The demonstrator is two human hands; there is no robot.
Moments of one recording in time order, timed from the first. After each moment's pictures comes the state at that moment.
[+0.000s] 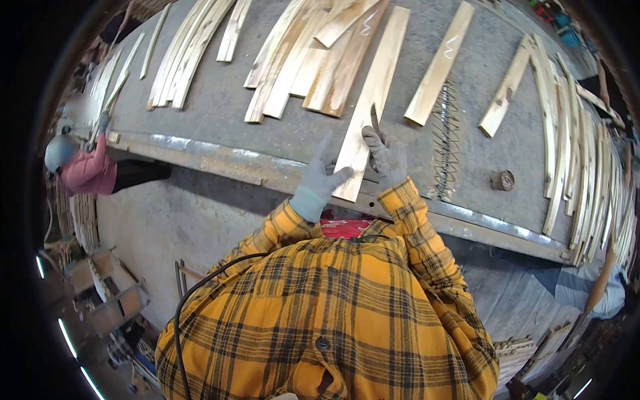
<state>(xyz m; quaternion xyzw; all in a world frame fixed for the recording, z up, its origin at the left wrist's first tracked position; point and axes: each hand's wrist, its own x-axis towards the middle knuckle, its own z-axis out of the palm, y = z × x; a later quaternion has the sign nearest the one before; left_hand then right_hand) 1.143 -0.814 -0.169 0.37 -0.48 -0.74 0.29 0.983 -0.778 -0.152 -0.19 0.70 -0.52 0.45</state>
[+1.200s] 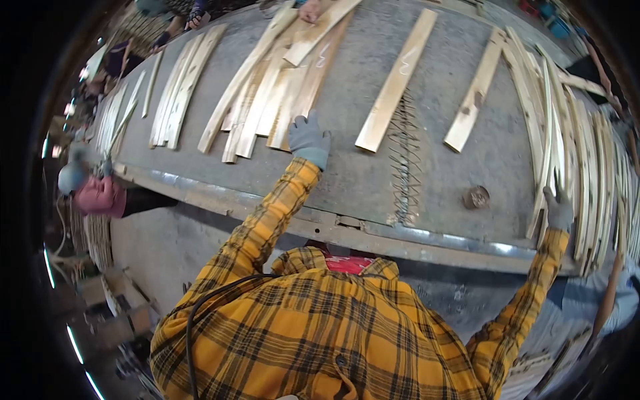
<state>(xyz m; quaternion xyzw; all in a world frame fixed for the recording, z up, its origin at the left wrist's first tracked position) 0.996 -0.902 -0.178 0.58 -0.80 -0.13 0.05 0.580 -0.522 -0.016 -0.22 0.97 -0.04 -0.01</state>
